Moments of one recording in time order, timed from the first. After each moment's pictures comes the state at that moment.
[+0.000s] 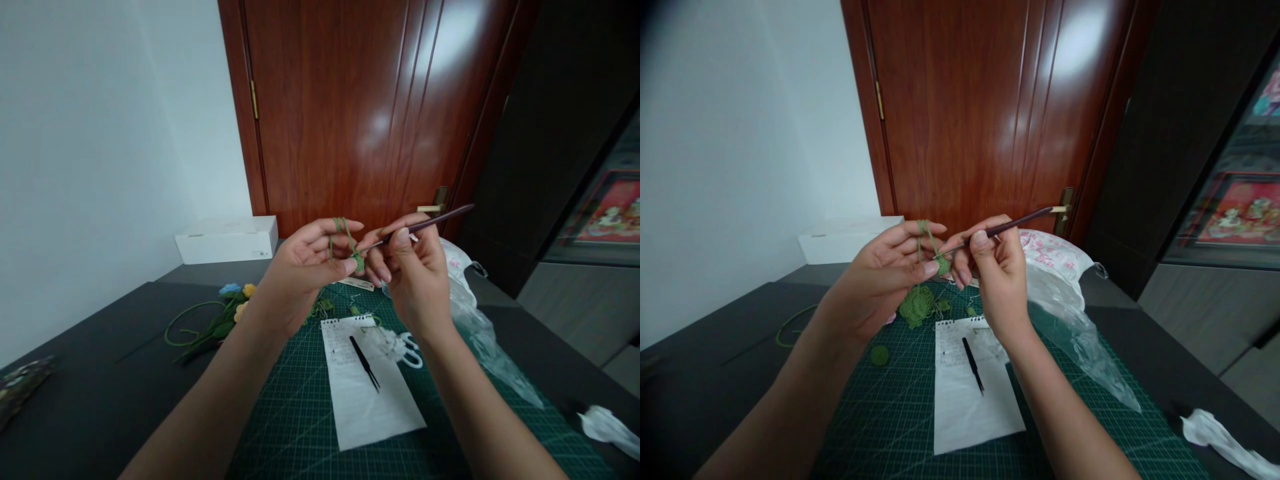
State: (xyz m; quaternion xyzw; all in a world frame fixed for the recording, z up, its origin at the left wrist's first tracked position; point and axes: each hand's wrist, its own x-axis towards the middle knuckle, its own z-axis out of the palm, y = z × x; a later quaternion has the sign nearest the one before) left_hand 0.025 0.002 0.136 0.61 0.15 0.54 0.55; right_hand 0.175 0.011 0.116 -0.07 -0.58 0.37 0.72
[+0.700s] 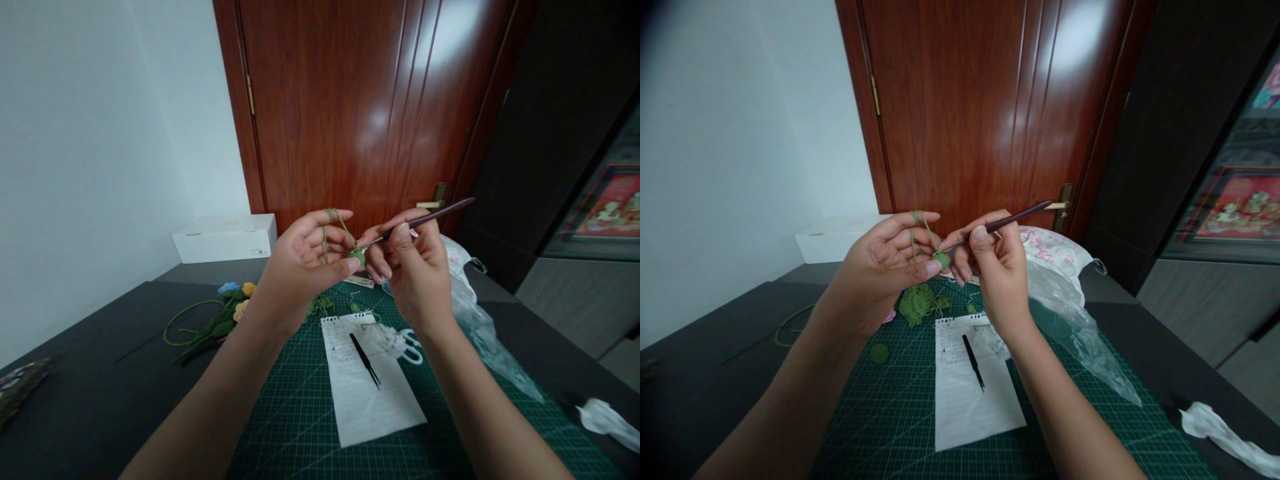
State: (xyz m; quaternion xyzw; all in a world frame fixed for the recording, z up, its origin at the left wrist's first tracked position) left_hand 0.026 0.002 0.138 0.64 0.17 0.57 0.49; right_hand 0.176 0.012 0.116 -0.06 -0.58 0.36 0.73
